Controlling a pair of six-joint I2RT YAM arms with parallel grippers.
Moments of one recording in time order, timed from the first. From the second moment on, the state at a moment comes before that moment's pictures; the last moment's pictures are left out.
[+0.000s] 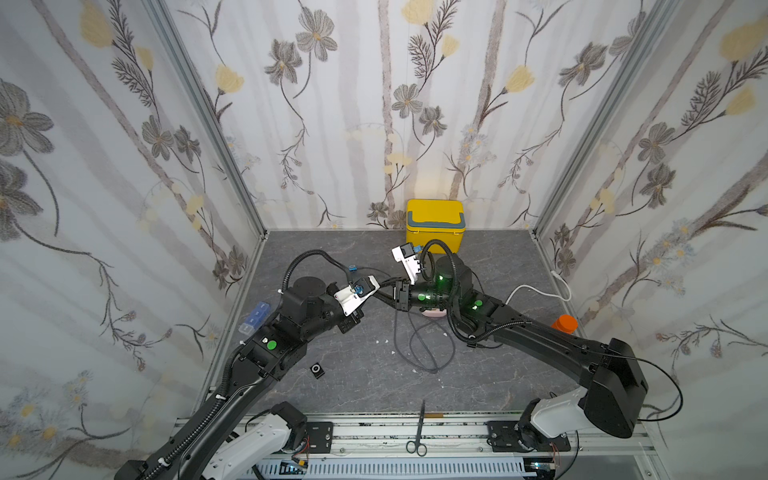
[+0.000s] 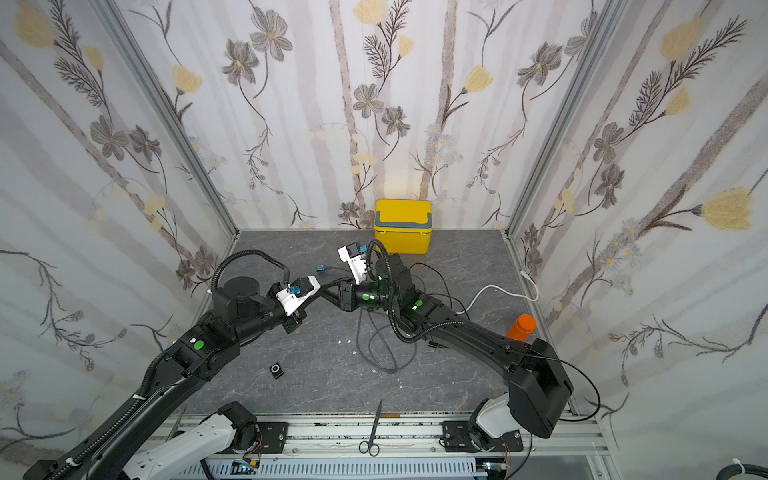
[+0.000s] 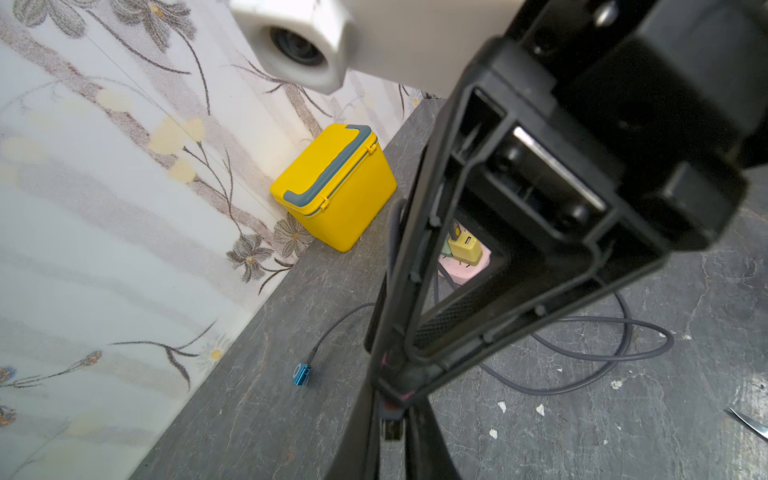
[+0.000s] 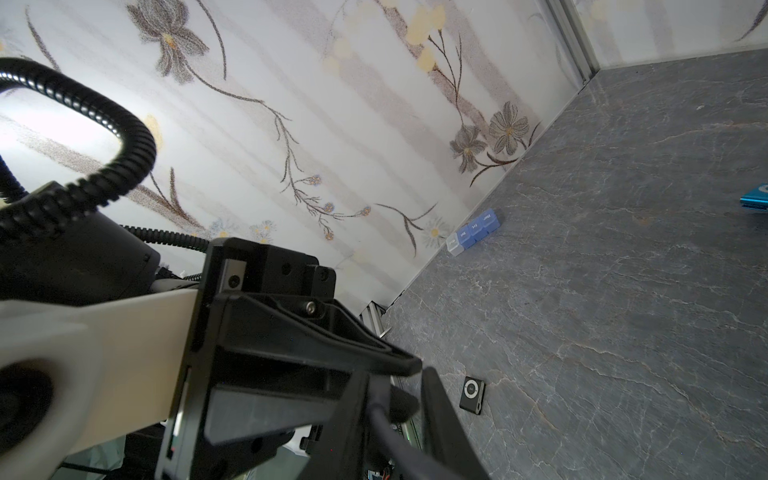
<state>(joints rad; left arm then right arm) -0.59 0.87 0.94 -0.44 0.20 0.49 0.84 1.46 1.12 0.20 -0.56 0.71</state>
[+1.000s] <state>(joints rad) -0.60 0.88 0.98 -0.60 0.19 0.58 0.83 1.51 1.16 0.11 -0.71 0.67</state>
